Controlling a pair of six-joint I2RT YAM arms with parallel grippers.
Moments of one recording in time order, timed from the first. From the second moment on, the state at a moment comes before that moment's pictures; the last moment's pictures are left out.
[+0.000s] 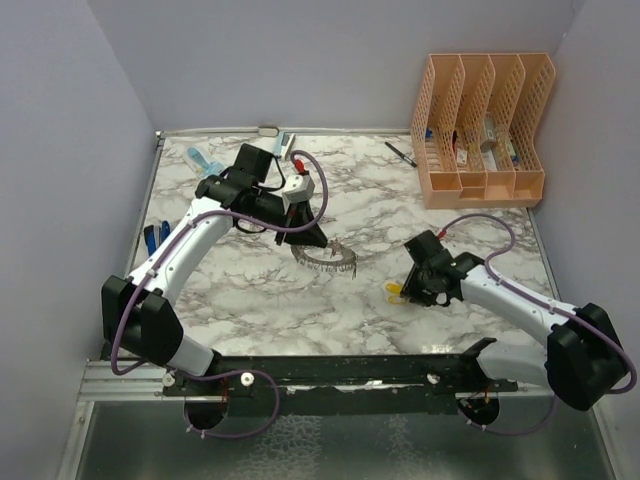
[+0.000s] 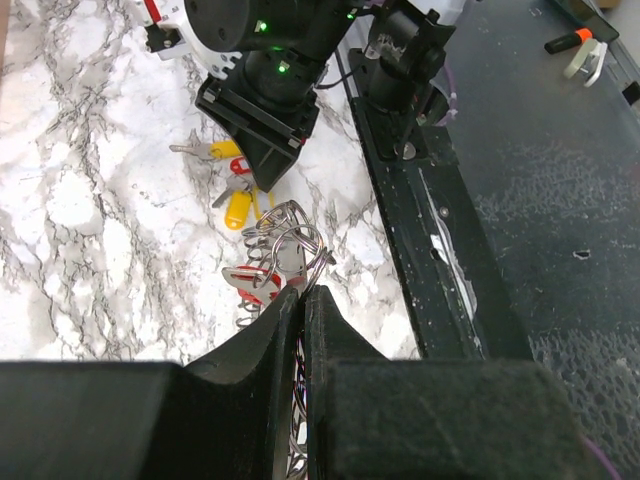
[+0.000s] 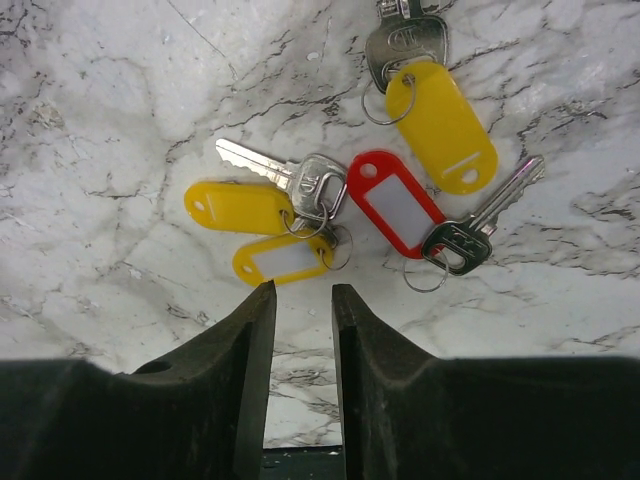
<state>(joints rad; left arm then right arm) -0.41 1.47 1.36 -0.83 1.30 0.72 0.56 1.20 0.64 -0.64 0.15 1.00</state>
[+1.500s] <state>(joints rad) -0.36 1.50 1.38 -0.93 1.39 0.88 0.55 1.22 0.59 -0.58 0.26 1.11</state>
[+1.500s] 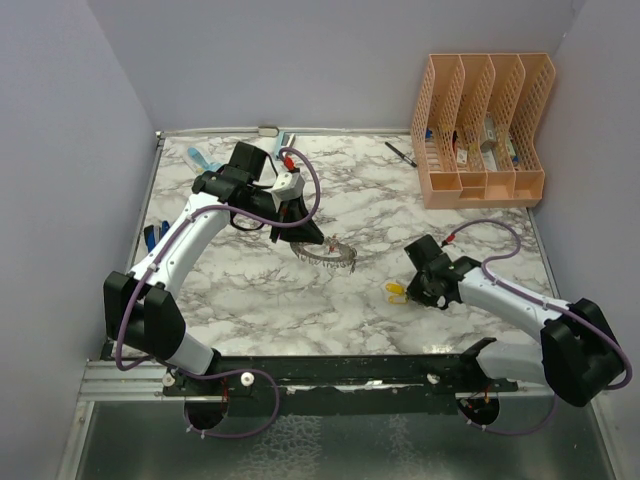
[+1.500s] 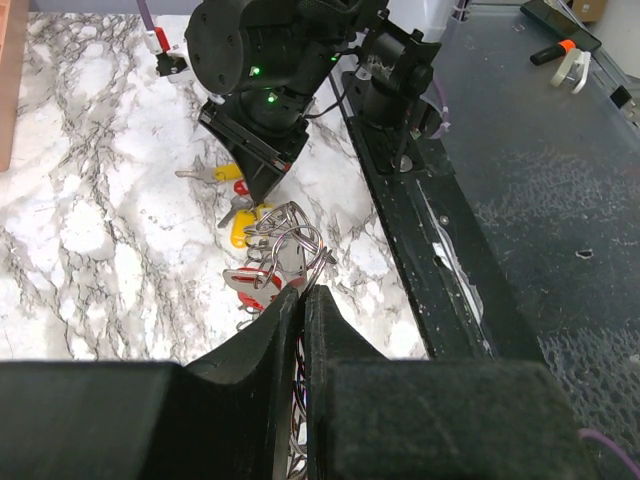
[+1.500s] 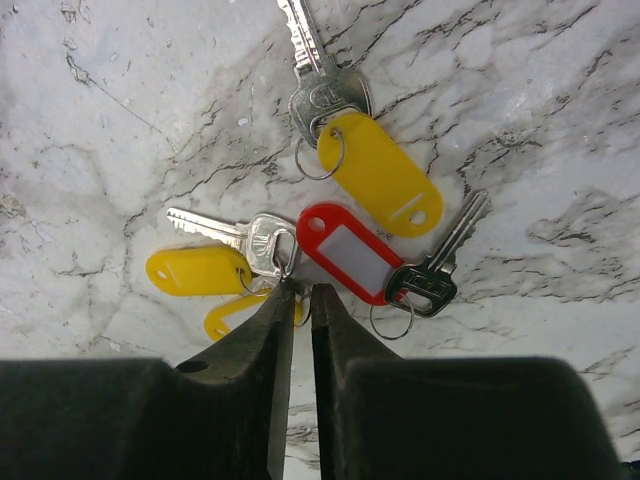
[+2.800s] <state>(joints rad) -0.36 1.48 1.36 -0.46 1.47 0.32 0.55 0.91 0.96 -0.33 -0.28 0.61</state>
